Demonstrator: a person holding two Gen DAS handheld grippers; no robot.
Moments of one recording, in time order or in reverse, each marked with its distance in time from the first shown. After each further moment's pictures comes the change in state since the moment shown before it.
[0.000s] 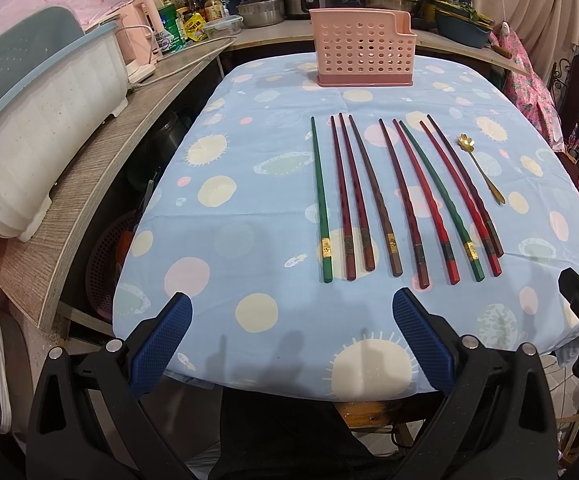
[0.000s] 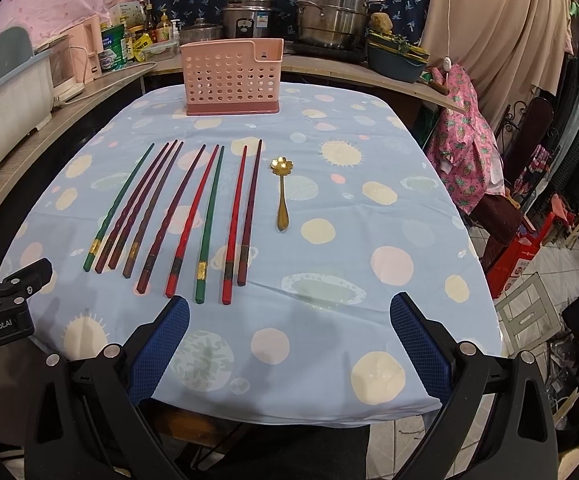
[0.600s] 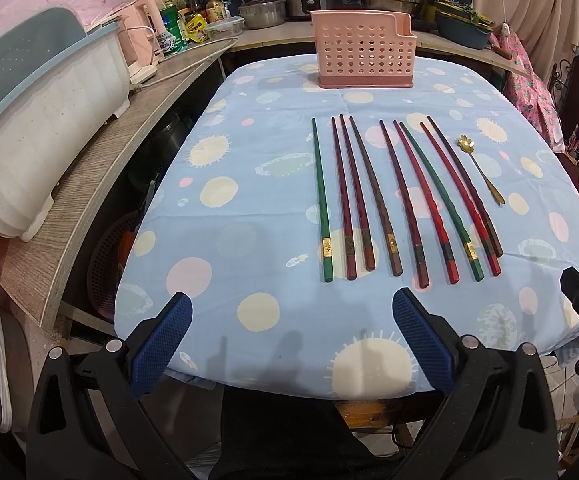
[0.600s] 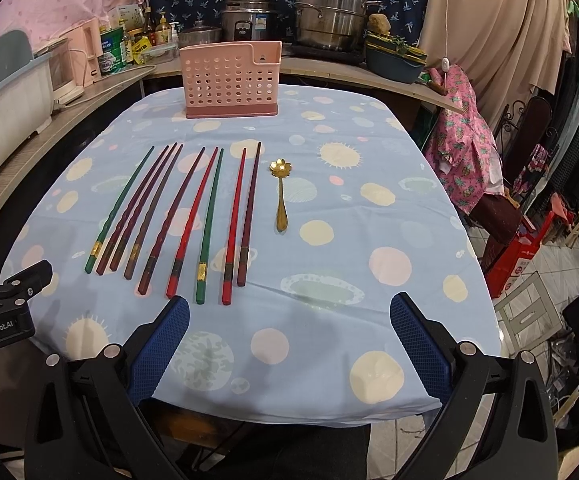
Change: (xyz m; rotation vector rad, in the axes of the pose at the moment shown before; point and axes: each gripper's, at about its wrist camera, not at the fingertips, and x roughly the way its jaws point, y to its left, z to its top) left arm 0.000 0.002 0.000 -0.002 -0.001 0.000; right arm -0.001 -0.001 0.001 0.000 -0.003 0.000
